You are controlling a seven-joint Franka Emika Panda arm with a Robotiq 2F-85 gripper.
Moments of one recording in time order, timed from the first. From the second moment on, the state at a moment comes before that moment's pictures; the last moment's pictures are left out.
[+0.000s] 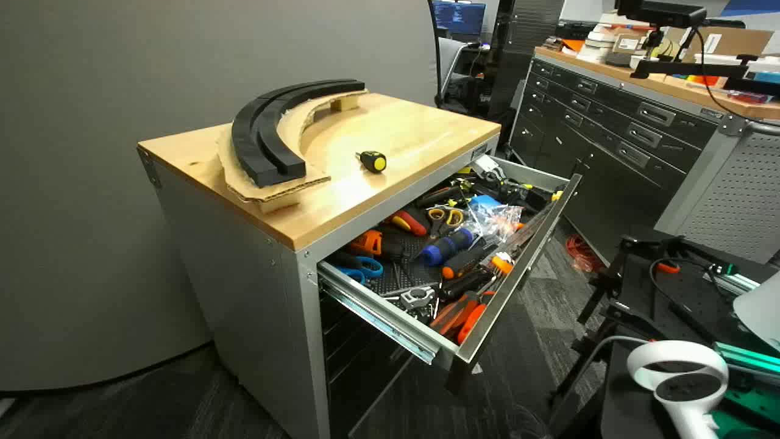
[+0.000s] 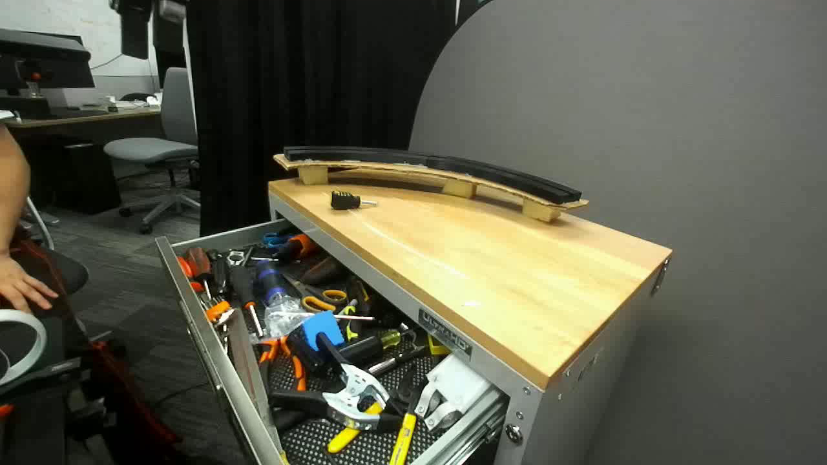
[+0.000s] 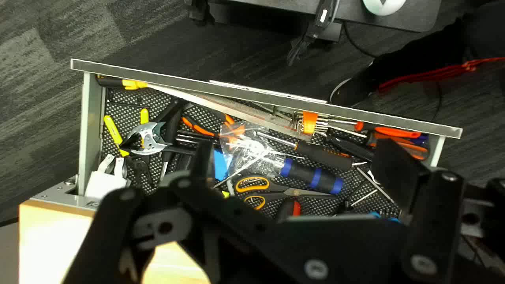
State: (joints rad) arm 0.07 -0.42 0.17 -2.22 -0.04 1.60 0.03
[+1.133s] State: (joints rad) arm 0.12 0.00 0.27 -2.22 -0.04 2.10 0.69
